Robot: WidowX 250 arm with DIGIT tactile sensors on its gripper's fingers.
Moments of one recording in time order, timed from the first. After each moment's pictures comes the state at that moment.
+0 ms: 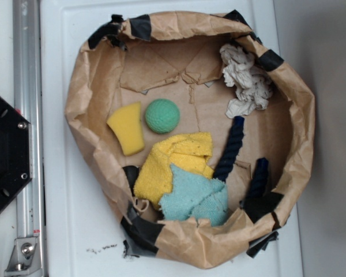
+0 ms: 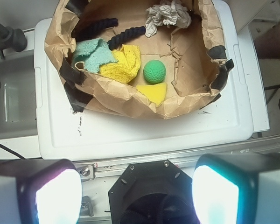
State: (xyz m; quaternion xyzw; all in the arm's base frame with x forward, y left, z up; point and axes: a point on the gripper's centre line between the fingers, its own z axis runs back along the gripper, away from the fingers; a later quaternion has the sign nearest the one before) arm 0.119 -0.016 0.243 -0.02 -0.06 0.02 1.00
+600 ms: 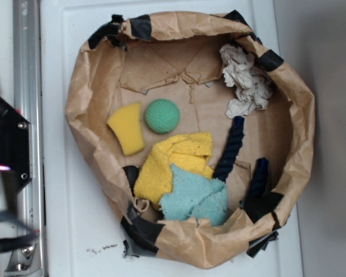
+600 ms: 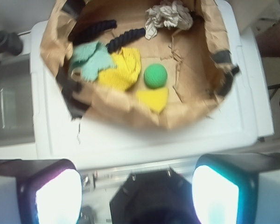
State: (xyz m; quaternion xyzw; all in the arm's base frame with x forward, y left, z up) arm 0.157 -0.019 0.219 -0.02 -0.03 0.04 1.00
